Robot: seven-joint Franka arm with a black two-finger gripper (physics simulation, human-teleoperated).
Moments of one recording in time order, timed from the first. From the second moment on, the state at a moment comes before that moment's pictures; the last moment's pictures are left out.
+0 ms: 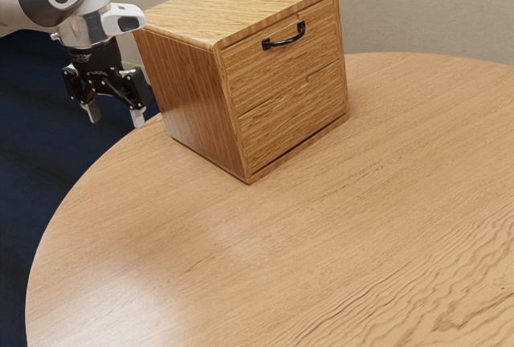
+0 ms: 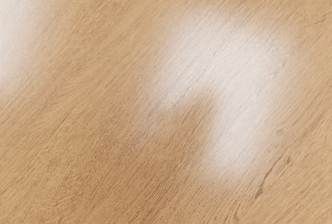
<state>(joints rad) 0.10 0.20 0.27 -1.17 0.03 1.35 0.06</state>
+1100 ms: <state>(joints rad) 0.06 0.04 0.24 -1.15 -0.04 1.34 0.12</state>
